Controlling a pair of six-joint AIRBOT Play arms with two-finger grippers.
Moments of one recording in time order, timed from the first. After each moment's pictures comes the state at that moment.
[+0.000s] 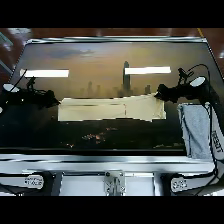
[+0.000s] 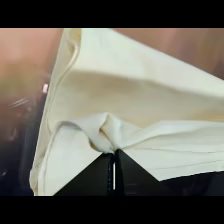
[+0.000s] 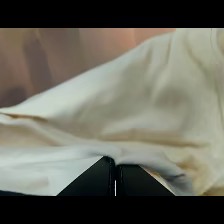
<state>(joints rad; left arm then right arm) 0.23 -1.57 1.20 0.90 -1.05 -1.36 -0.16 -1.63 1.30 -0.92 1.01 1.41</state>
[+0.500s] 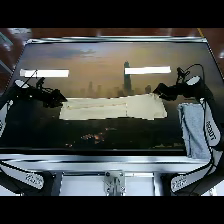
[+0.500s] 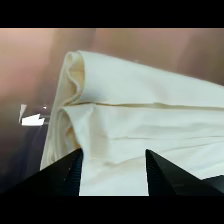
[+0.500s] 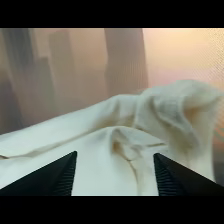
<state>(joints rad) 0.22 -1.75 1.36 0.89 -1.14 -1.39 -0.19 -1.75 1.40 -0.95 0.96 1.33</state>
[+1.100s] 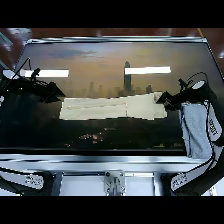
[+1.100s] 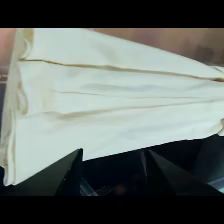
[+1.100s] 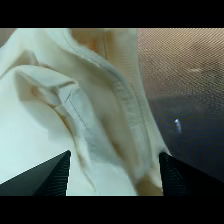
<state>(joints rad) 0.18 -1.65 1.44 0.89 -1.33 -1.45 -0.27 -1.84 1.41 -0.99 1.18 1.38</state>
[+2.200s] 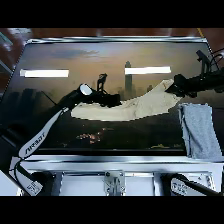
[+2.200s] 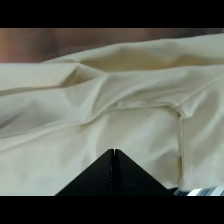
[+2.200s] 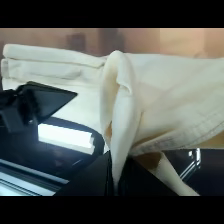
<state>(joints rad) -0.55 -1.84 1.47 0.59 -0.74 -1.38 -0.23 -1.29 1.40 -0.93 1.45 1.45</state>
